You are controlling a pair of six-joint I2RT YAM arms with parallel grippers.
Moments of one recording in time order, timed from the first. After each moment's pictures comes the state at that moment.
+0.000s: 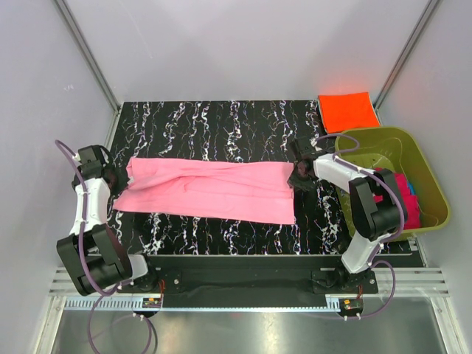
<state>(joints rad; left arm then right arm) 0.41 1.28 0.92 -0.60 0.04 -0.42 0.36 1.75 1.09 -0.55 0.17 0.85</state>
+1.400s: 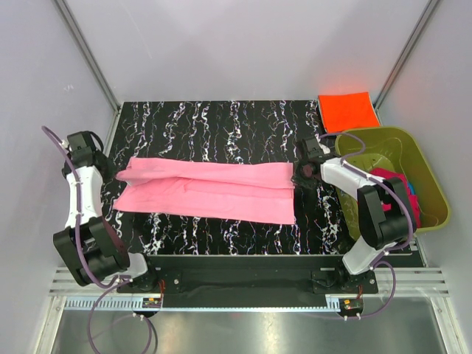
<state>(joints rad) 0.43 1.36 1.13 -0.66 -0.03 -0.43 0.32 1.66 1.05 -0.46 0.13 0.78</state>
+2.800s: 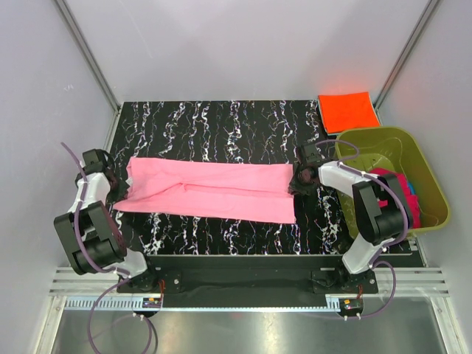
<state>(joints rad) 0.43 1.44 0.90 -0.58 -0.04 -0.40 0.32 1.70 0.97 -0.41 0.00 0.77</state>
